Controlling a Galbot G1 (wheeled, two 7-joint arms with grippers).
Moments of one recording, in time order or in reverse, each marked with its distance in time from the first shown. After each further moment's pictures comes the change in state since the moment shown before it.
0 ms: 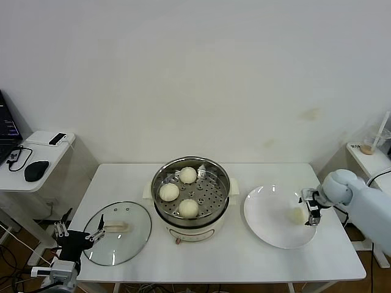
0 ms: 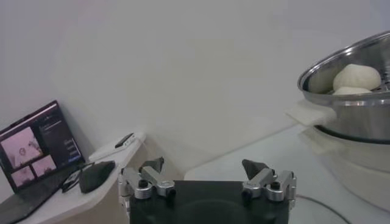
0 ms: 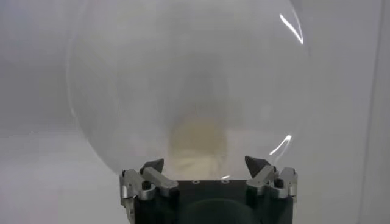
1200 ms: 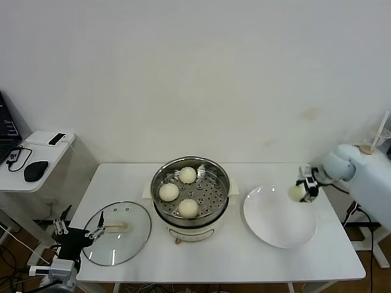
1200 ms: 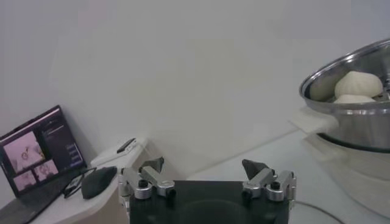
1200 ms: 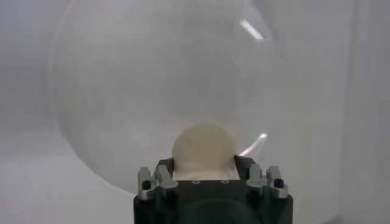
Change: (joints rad) left arm -0.004 0.001 -0.002 -0.023 -0.002 0.000 -0.001; right arm 0.313 -0.025 -0.193 0.075 0.156 -0.062 -0.045
